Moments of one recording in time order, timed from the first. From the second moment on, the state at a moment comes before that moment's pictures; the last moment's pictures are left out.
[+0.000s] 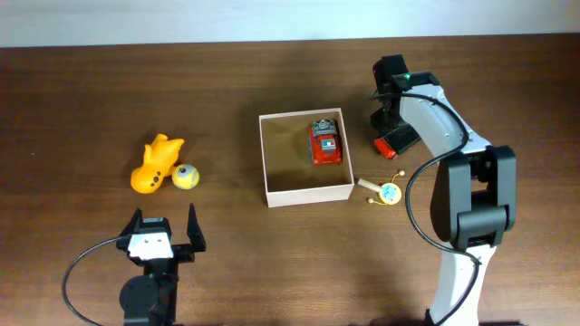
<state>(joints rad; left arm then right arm) 0.00 0.04 0.01 -0.08 -0.06 -0.01 0.14 2.18 1.73 -1.01 0.22 1.14</state>
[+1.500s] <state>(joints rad) 0.00 0.04 0.01 -0.08 -0.06 -0.01 0.14 2.18 1.93 -1.05 0.21 0.63</state>
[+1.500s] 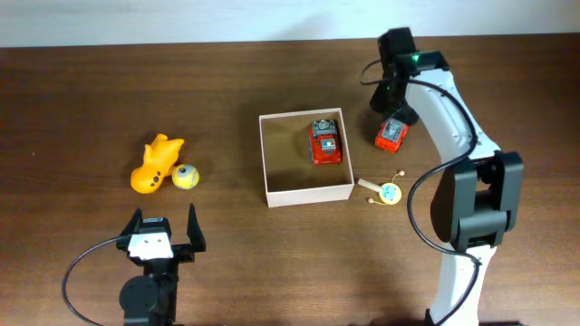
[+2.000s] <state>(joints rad) 0.00 0.04 0.01 -0.08 -0.06 -0.01 0.12 2.18 1.93 -1.10 0.19 0.64</state>
